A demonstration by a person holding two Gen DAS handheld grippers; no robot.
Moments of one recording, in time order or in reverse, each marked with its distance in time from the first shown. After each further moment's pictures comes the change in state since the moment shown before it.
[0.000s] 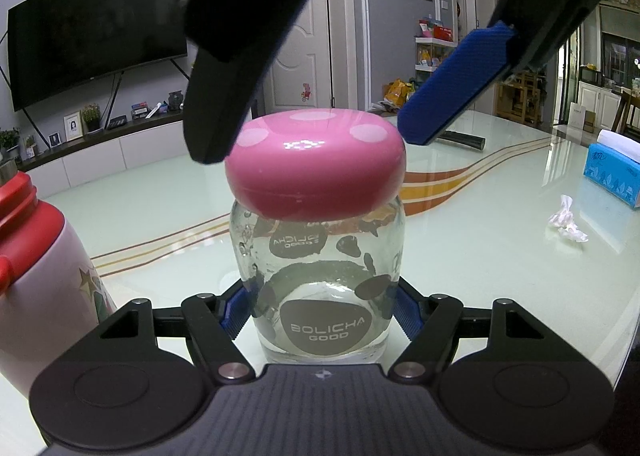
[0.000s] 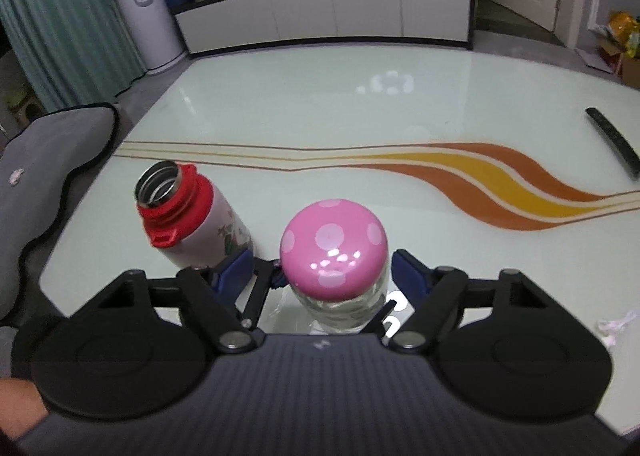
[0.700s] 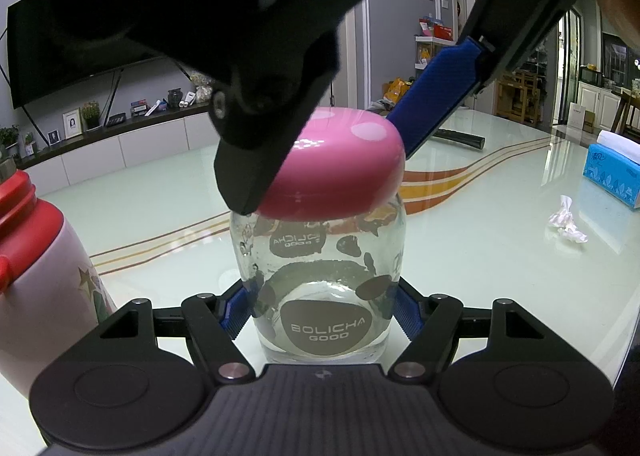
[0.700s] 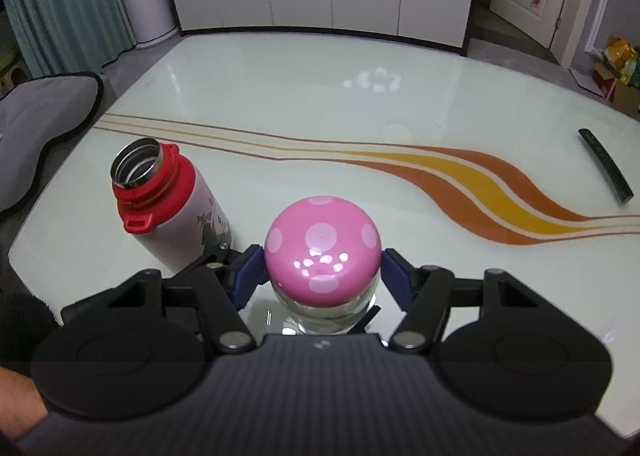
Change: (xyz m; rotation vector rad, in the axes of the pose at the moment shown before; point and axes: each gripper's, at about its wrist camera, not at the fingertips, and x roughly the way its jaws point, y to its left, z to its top) left arm 0.000 0.002 0.004 -0.004 0.005 -0.002; right arm 0.010 0.007 -0.003 -0.119 0.018 -0.066
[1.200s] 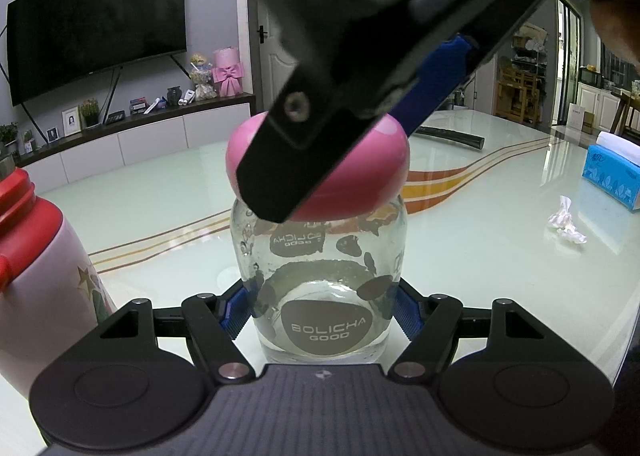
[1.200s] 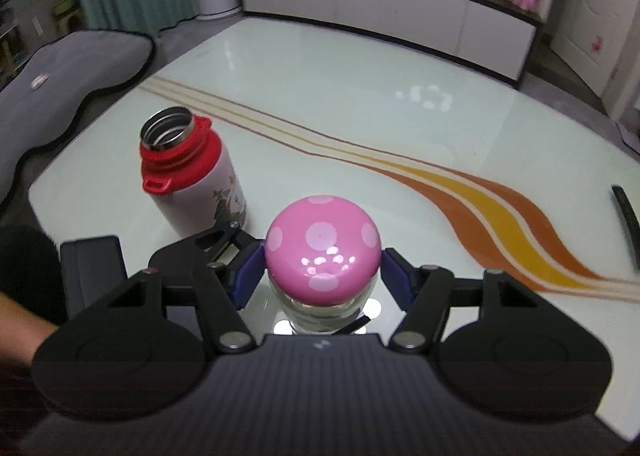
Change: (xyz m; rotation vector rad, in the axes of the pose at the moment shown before) left arm 0.000 0.001 -0.012 -0.003 0.004 -0.006; right arm 0.002 -0.012 0.004 -0.232 0.002 0.138
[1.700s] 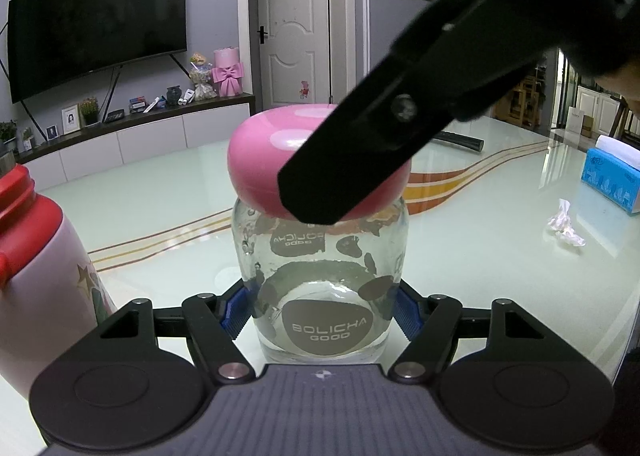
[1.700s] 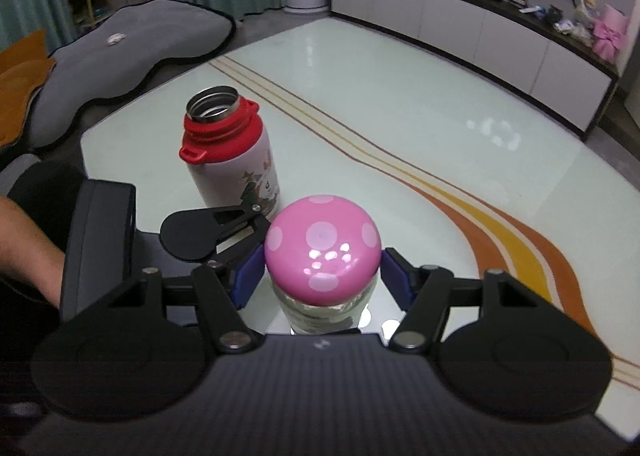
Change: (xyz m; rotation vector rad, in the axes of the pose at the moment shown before) left arm 0.001 0.002 0.001 -0.009 -0.003 -0.006; right arm 0.000 -0.016 -0.002 -0.196 -0.026 0.170
